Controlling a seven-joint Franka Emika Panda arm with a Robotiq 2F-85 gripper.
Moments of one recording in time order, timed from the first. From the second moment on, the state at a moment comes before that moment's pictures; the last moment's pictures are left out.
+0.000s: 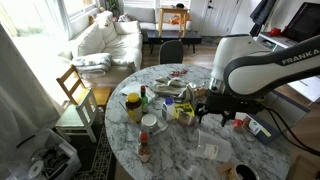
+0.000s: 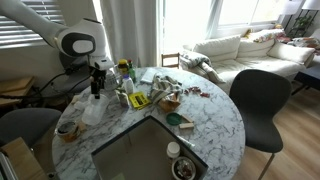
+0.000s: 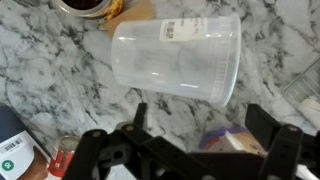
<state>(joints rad) 0.07 0.07 0.01 -2.30 0.11 2.26 0.84</state>
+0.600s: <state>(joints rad) 0.03 0.08 -0.01 -2.29 0.21 2.26 0.92</state>
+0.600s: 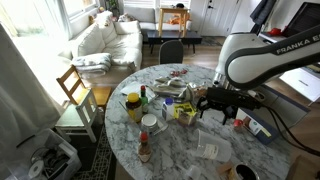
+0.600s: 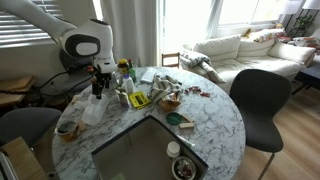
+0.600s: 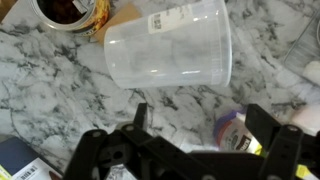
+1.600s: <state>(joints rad) -0.04 0.16 -0.05 -2.39 0.57 2.25 1.23</state>
